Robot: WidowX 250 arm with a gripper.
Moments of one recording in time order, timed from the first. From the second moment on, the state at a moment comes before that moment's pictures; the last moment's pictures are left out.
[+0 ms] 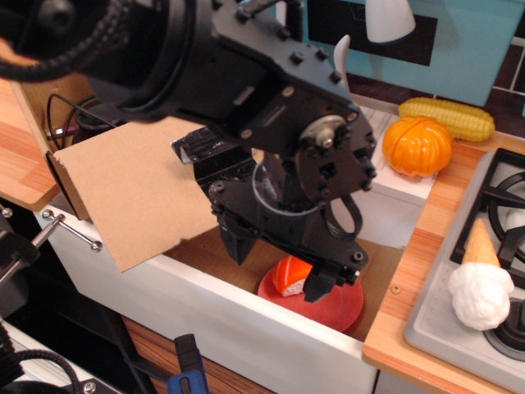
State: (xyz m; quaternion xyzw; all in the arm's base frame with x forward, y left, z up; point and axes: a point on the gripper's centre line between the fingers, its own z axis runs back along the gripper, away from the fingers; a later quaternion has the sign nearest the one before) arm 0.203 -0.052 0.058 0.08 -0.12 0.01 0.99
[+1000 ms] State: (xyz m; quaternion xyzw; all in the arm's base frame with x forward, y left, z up) arm 0.201 -0.045 0.029 0.11 -0.15 -0.01 0.98
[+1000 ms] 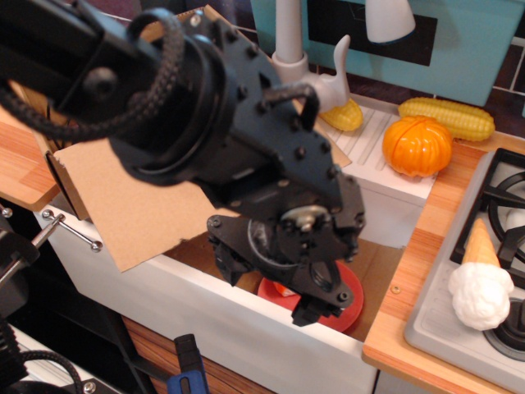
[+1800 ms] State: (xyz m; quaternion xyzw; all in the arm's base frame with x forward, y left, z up) arm 0.208 -0.025 0.033 0.17 -0.15 -0.06 0.97
